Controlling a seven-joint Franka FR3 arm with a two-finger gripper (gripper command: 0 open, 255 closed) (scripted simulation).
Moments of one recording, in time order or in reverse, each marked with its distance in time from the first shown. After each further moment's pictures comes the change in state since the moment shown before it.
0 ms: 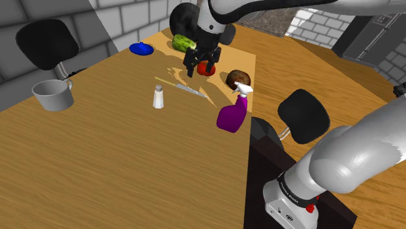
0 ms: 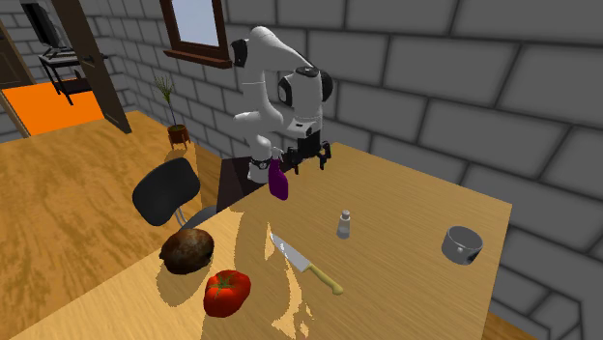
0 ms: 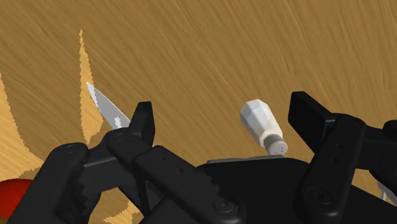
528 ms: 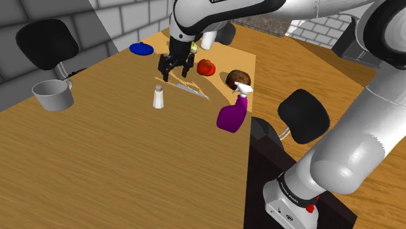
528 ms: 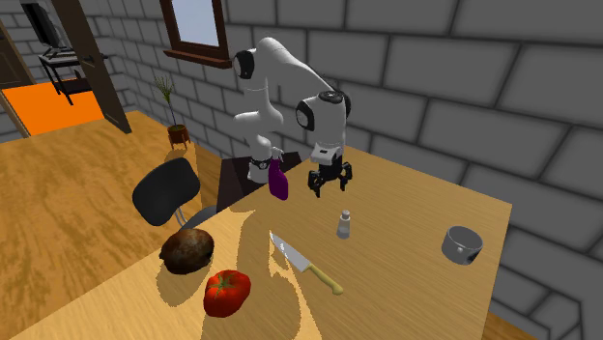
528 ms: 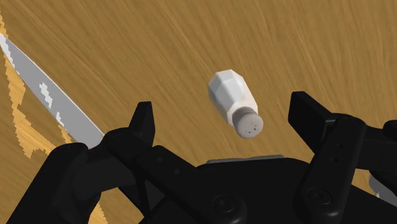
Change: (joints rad) arm 0.035 0.303 0.038 0.220 -0.037 0.077 0.029
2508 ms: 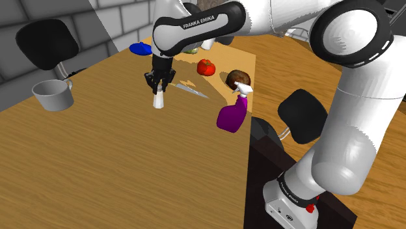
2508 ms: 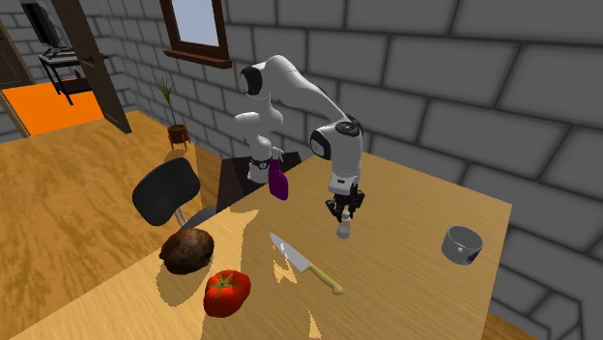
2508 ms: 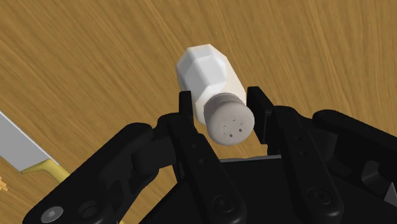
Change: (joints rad) arm 0.044 0.252 0.009 0.146 -0.045 0.101 0.023
